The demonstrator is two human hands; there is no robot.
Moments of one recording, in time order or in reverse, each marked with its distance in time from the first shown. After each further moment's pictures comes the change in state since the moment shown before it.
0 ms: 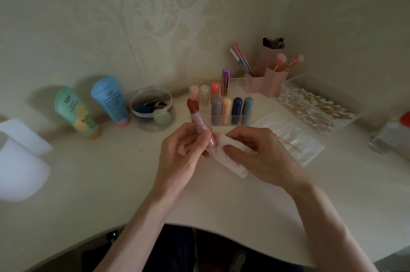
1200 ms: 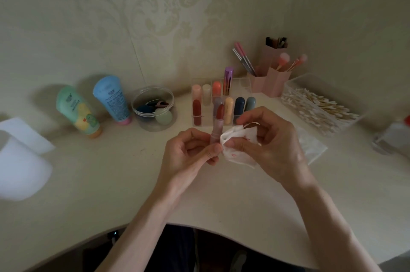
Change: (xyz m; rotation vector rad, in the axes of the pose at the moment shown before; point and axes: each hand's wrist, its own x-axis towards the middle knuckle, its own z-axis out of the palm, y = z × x) left_hand 0.001 -0.004 -0.001 -0.105 -0.017 -0.147; right_hand -0.002 -0.016 0.001 0.323 0.257 -0.046
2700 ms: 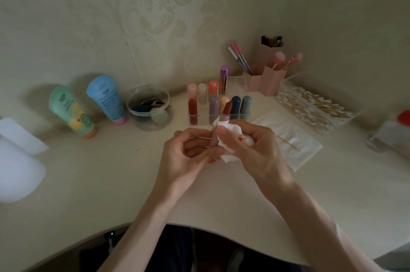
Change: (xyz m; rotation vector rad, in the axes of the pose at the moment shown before) left_hand 0.000 -0.002 0.006 0.119 -0.011 0.075; right_hand -0.004 0.020 0.022 0.271 -0.038 0.118
